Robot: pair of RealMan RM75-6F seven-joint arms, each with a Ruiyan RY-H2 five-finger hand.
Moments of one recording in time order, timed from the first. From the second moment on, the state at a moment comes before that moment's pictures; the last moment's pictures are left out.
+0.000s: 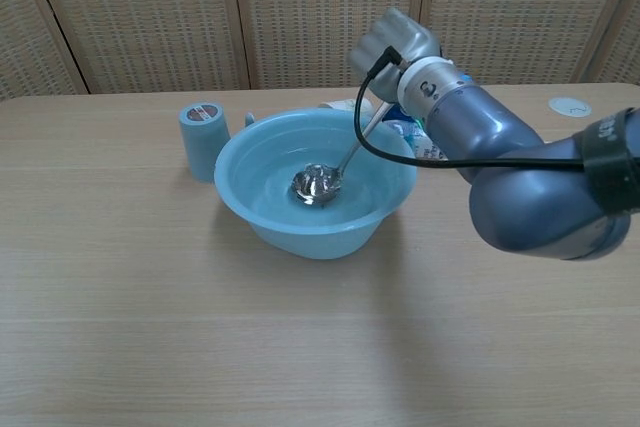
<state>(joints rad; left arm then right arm) -0.10 -0.99 -0.05 -1.67 1.35 1.33 -0.04 1.20 -1.95 0.16 -0.93 -0.71 1.18 -1.29</state>
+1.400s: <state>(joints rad) -0.11 -0.99 -0.04 -1.68 1.36 1.33 -0.03 1.11 -1.83 0.47 -1.38 -0.31 1.23 -1.48</state>
